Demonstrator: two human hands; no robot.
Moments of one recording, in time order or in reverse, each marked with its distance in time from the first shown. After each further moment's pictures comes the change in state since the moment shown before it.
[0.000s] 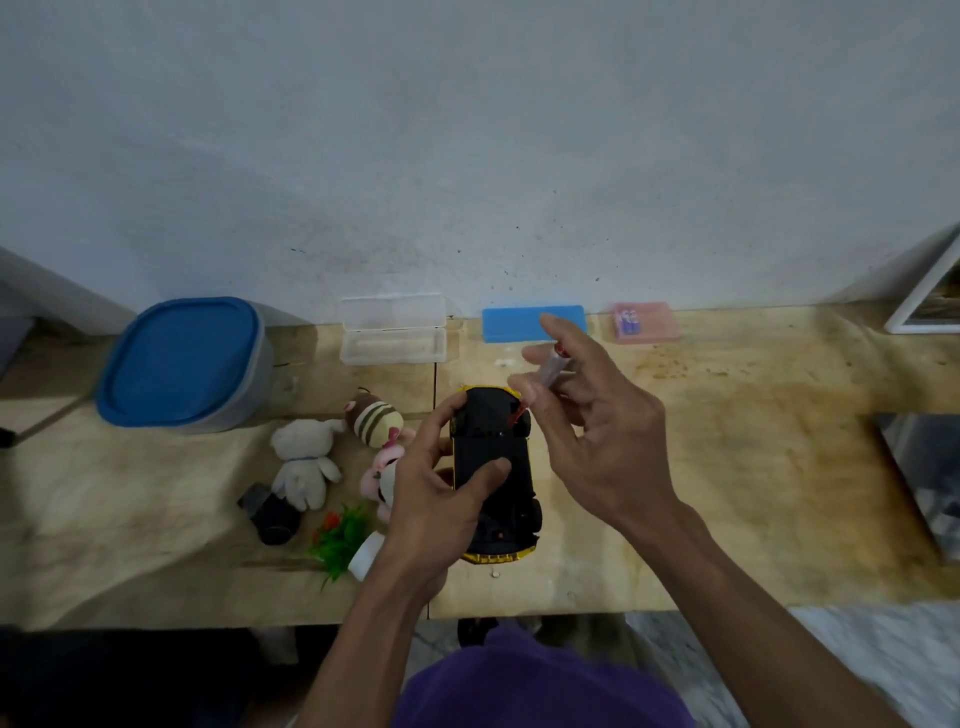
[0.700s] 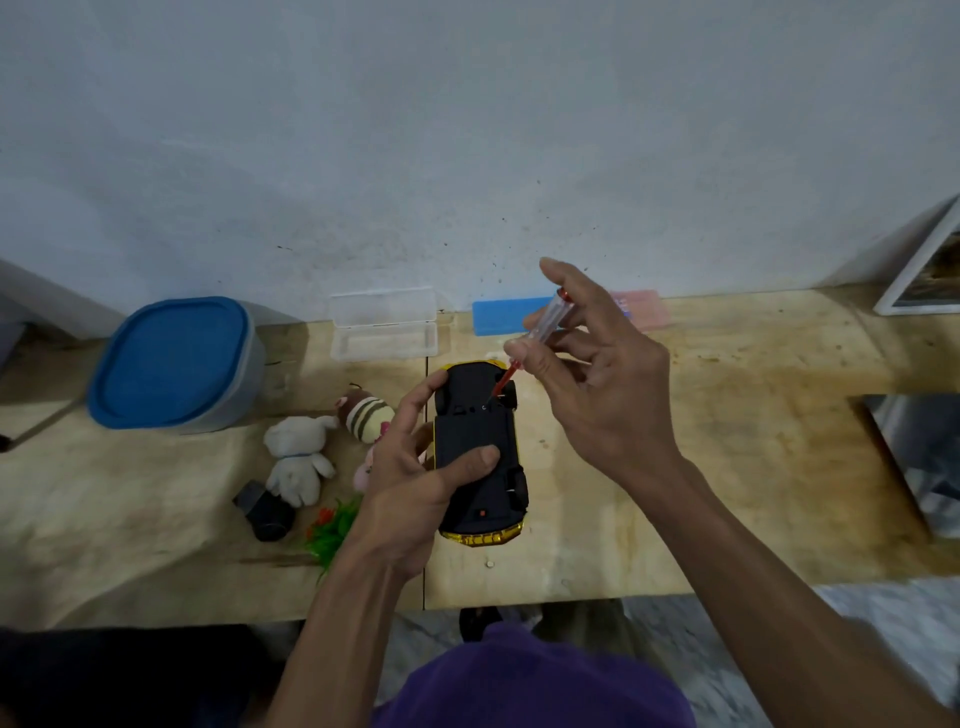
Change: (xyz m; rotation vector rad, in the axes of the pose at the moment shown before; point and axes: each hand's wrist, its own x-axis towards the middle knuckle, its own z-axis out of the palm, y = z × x) left_hand 0.000 0.015 -0.005 -0.147 -0.086 -0.074; right_hand 0.025 -0.004 -0.013 0.196 -0.011 0.151
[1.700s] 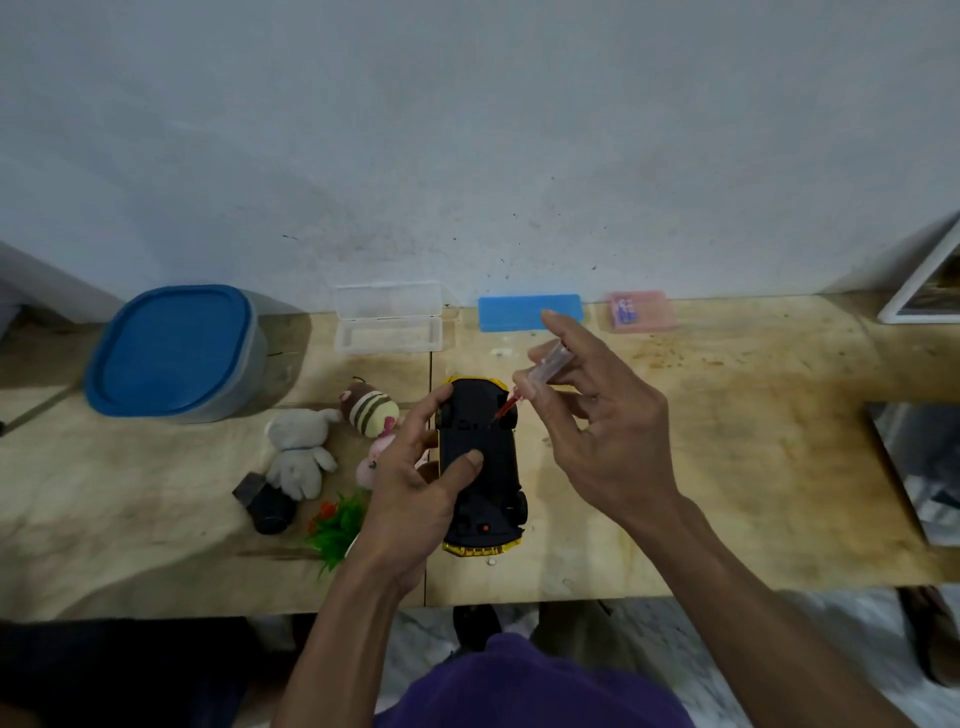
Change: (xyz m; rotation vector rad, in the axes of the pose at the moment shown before) left_hand 0.000 -0.014 -0.015 0.094 0.039 0.026; right_hand -0.028 0.015 0.010 -0.151 -0.031 -0.121
